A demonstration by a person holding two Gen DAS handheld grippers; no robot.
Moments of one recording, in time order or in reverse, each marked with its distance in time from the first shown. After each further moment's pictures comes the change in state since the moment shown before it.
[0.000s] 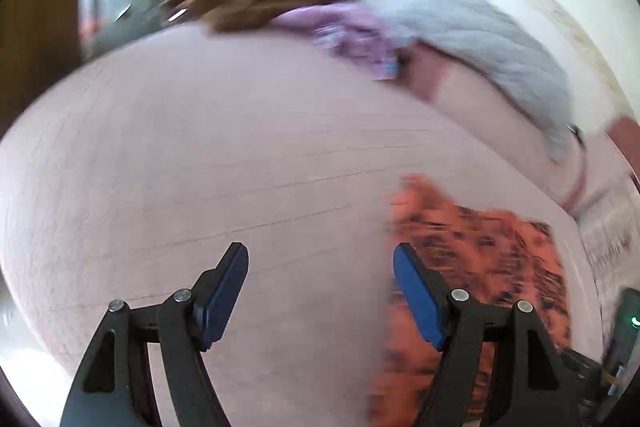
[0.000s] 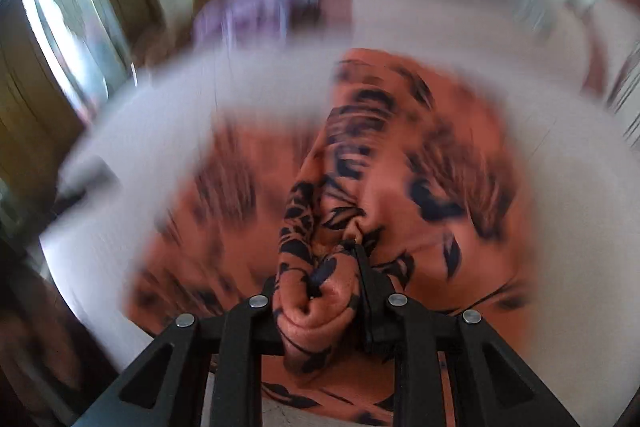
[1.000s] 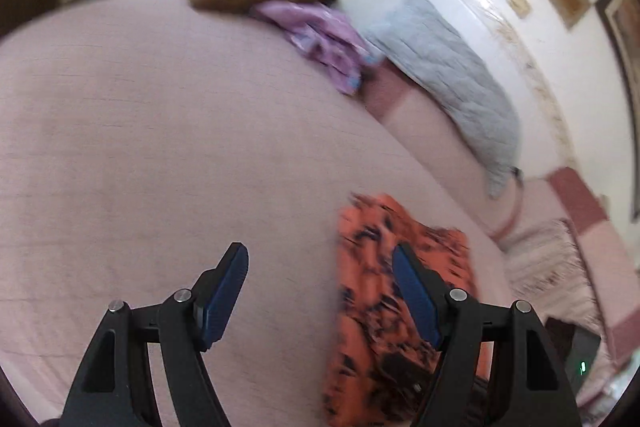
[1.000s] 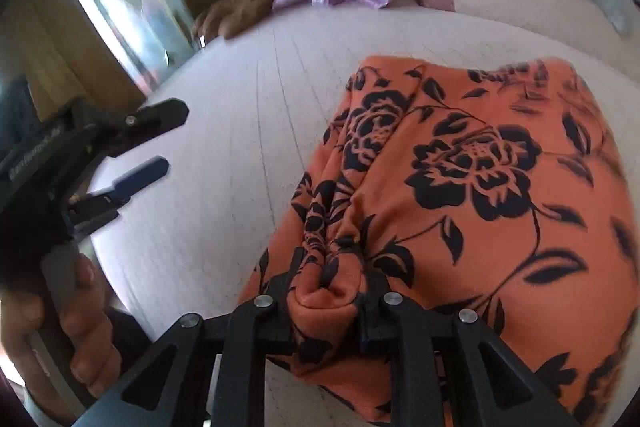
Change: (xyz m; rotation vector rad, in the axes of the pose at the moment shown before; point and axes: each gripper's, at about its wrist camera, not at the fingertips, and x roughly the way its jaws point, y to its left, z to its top) left arm 0.004 0.010 0.010 -0.109 0.042 -0.371; right arm 0.030 0.091 0.002 -0.062 -0.056 0.223
